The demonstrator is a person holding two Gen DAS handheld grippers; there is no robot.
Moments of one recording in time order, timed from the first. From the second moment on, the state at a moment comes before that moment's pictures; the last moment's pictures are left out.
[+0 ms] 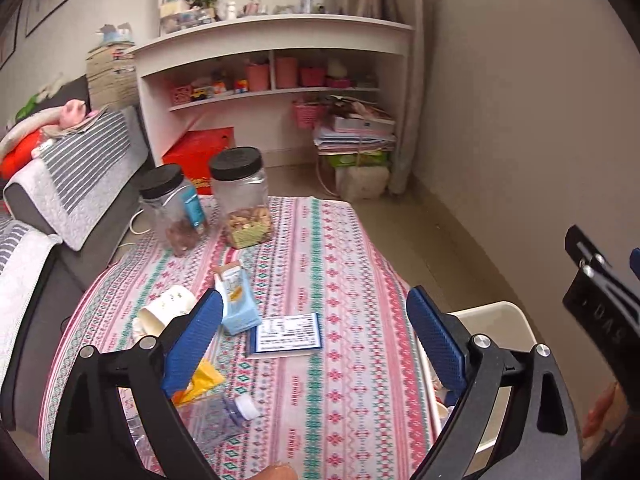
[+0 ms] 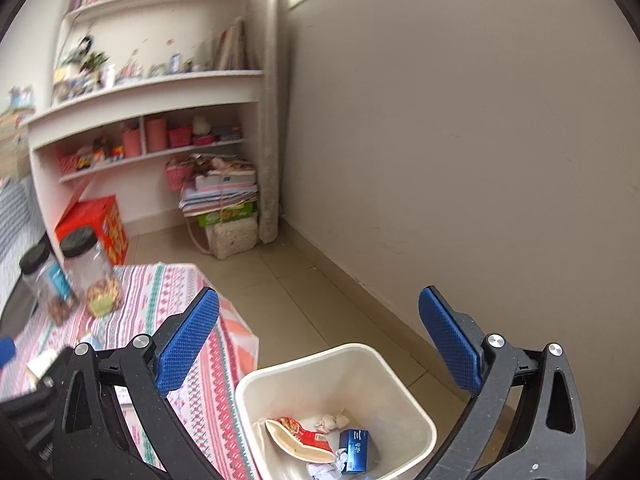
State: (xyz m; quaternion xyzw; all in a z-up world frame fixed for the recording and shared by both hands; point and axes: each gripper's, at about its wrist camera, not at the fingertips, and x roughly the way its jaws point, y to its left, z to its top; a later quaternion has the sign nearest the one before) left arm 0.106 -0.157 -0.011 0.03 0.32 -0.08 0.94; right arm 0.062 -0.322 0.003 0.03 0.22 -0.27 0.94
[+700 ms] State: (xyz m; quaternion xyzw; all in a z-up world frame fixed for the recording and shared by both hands) left arm 0.219 -0.004 -0.100 0.05 0.48 0.05 0.87; right arm 0.120 -0.219 -0.033 0.01 0.30 -0.16 0.94
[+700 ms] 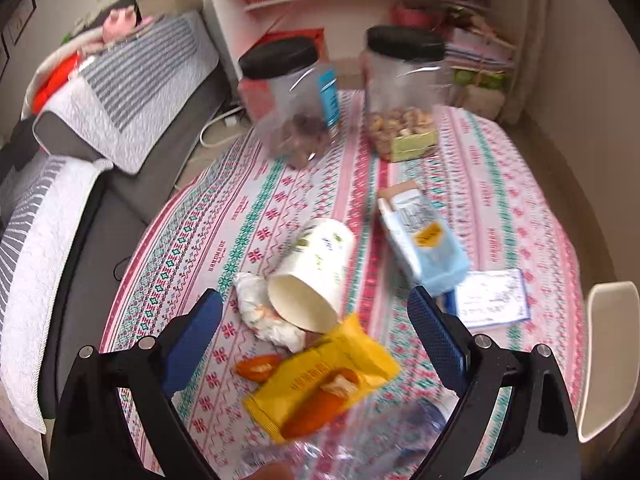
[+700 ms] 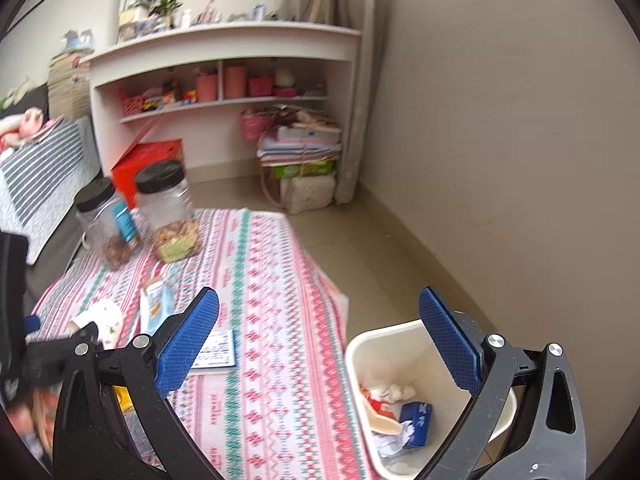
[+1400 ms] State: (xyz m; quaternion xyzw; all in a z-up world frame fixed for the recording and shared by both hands) left arm 0.240 0.048 -0.117 -0.01 0.55 -0.01 0.84; right arm 0.173 -0.169 -0.085 0.06 0.44 -0.05 0.89
